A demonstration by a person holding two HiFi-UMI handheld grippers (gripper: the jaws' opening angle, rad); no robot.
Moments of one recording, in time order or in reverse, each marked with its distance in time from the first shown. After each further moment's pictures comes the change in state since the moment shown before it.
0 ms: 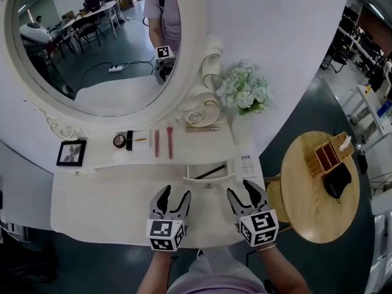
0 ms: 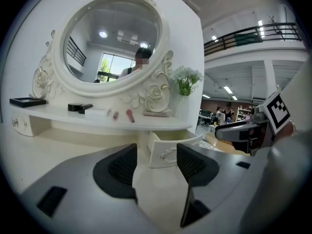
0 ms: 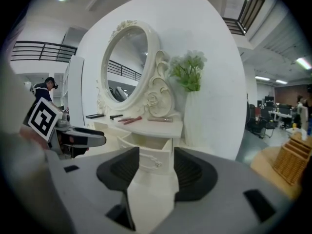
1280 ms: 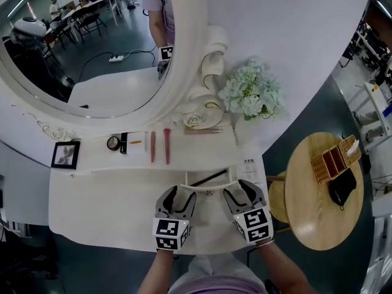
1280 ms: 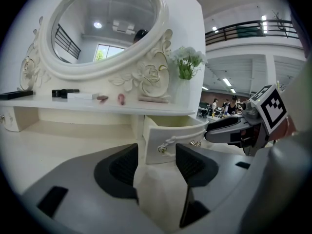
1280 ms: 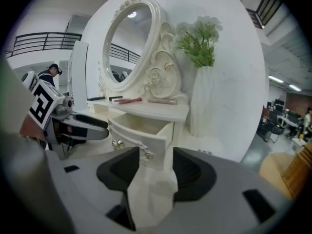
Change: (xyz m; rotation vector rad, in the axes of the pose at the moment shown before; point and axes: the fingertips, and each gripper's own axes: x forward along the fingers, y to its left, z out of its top) left arm 0.049 -0.005 -0.030 0.021 0.113 -0.028; right arm 0.055 -0.013 -0.036 -0.091 0.156 0.063
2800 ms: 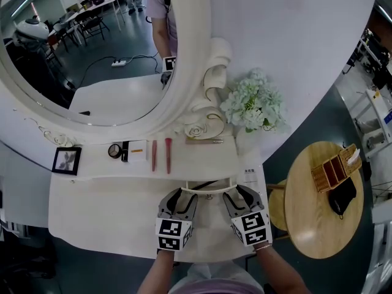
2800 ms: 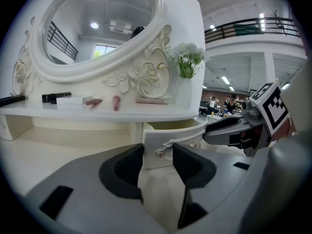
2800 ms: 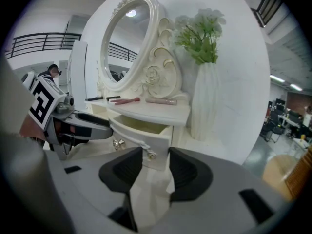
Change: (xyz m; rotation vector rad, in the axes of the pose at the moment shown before) left arm 0.021 0.001 0.015 0.028 0.006 -0.009; right arm 0.016 -0.006 0.009 0.001 0.007 0.007
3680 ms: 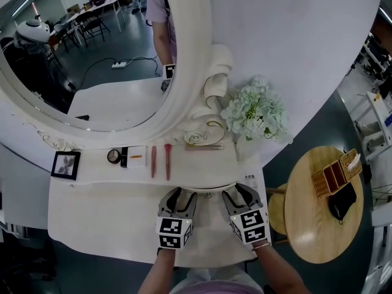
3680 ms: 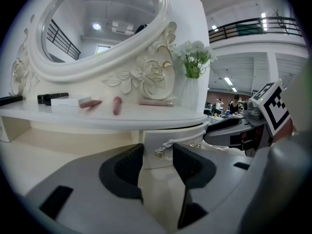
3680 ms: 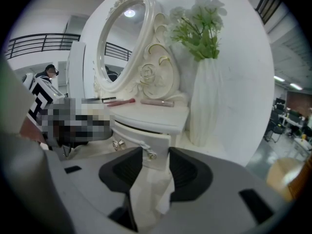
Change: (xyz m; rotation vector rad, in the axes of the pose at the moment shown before) left arm 0.020 0.011 0.011 -0.014 -0.010 0.025; right arm 0.020 -0.014 0.012 0.008 -0.004 0.000
